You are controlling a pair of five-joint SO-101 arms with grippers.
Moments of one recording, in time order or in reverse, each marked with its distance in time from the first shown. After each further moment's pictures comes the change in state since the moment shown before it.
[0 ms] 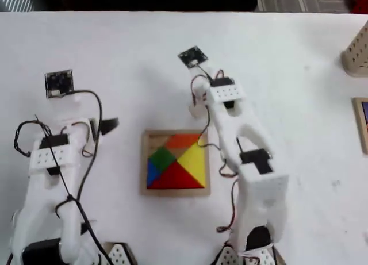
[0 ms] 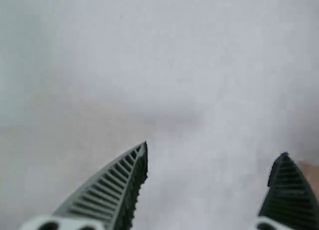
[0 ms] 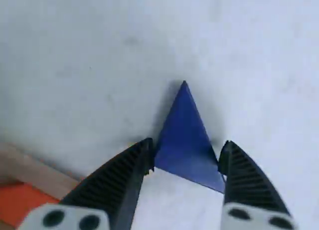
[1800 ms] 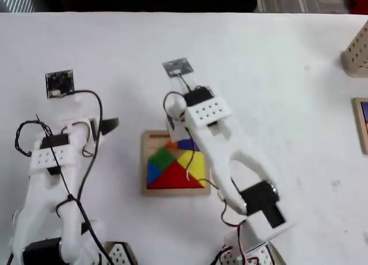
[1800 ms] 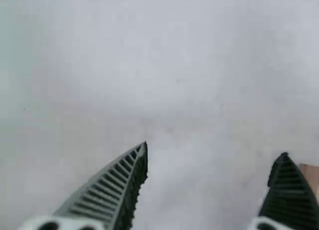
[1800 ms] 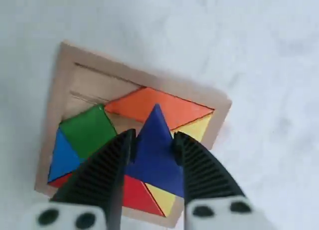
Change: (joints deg) left arm 0.0 0.0 0.0 0.0 0.0; right arm -13.5 -26.5 18.5 13.5 -28.0
